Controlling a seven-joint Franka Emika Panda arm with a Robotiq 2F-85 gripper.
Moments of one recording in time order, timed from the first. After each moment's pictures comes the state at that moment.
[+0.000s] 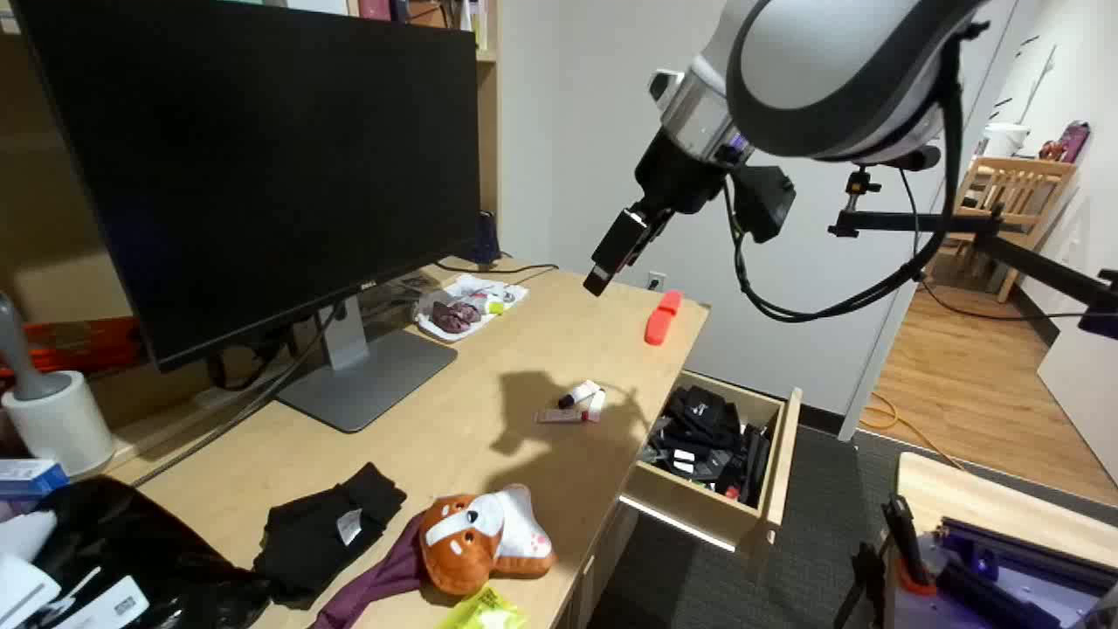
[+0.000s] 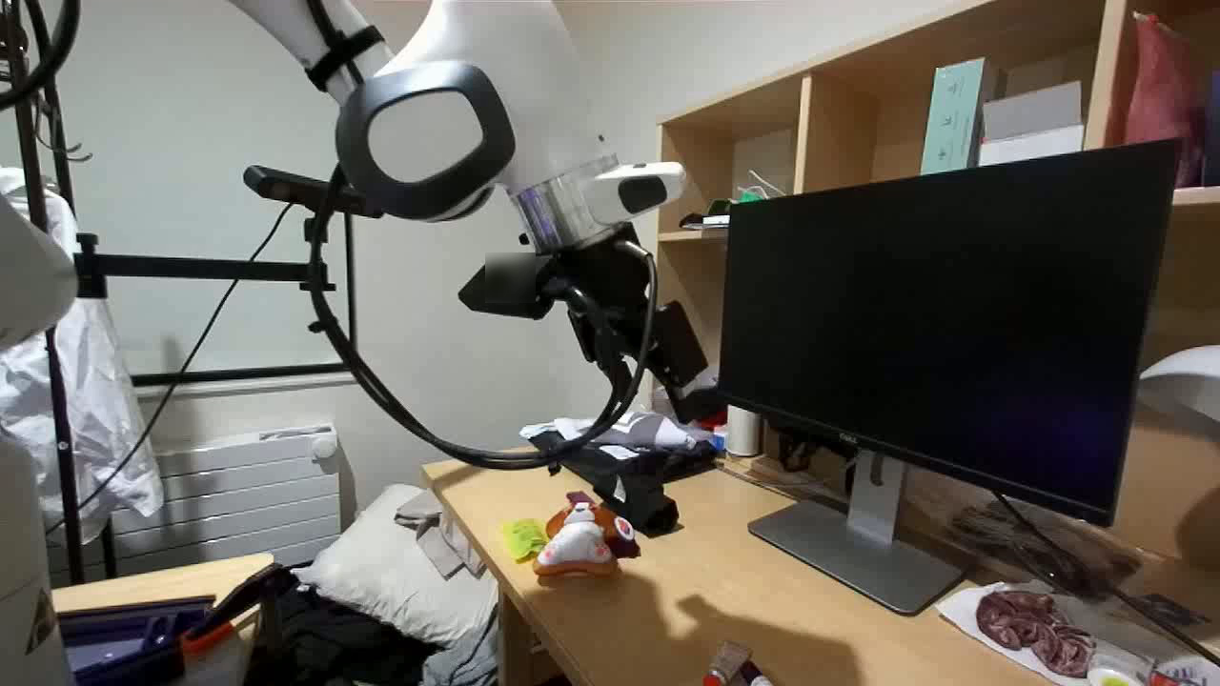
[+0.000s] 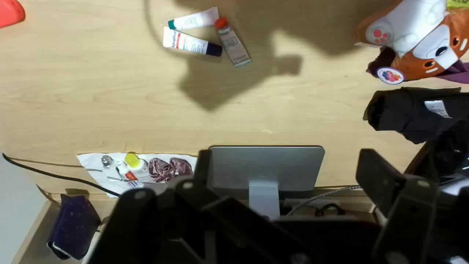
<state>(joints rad) -0.05 -0.34 -0.10 -2.73 0.16 2.86 -0.38</state>
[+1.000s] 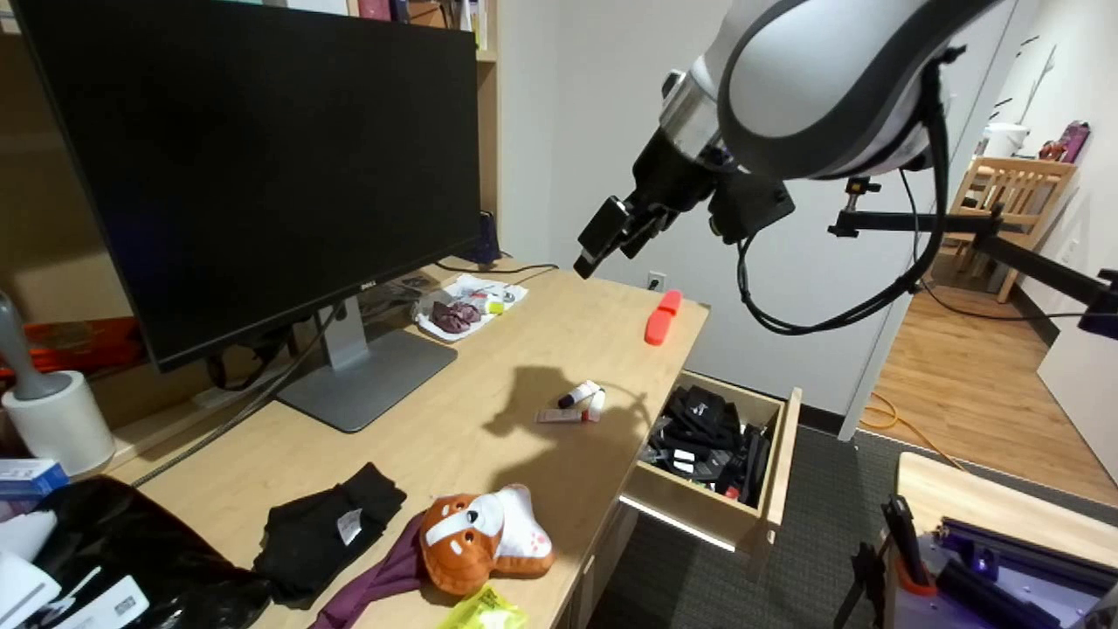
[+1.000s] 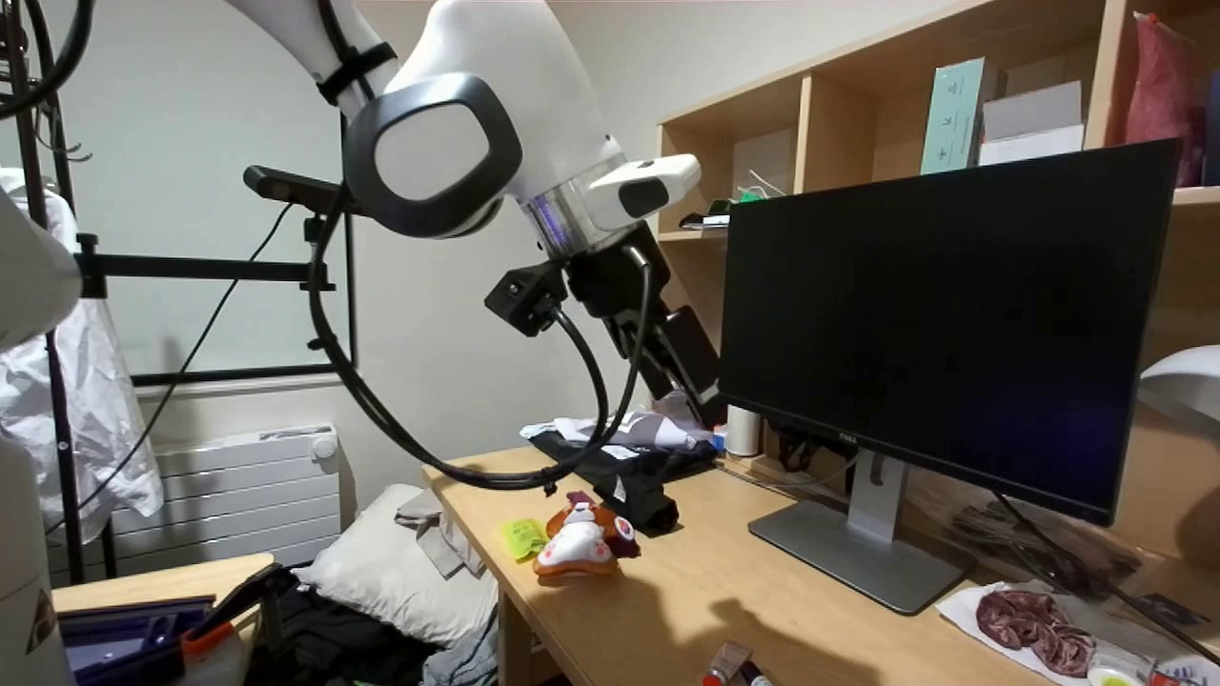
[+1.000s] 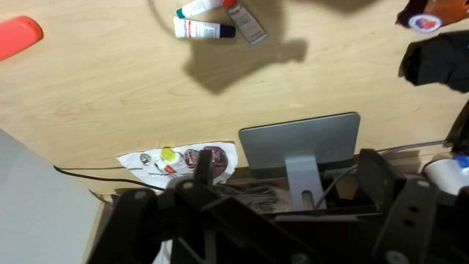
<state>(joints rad) -0.08 -0.29 -0.09 -2.73 0.14 2.98 -0.18</state>
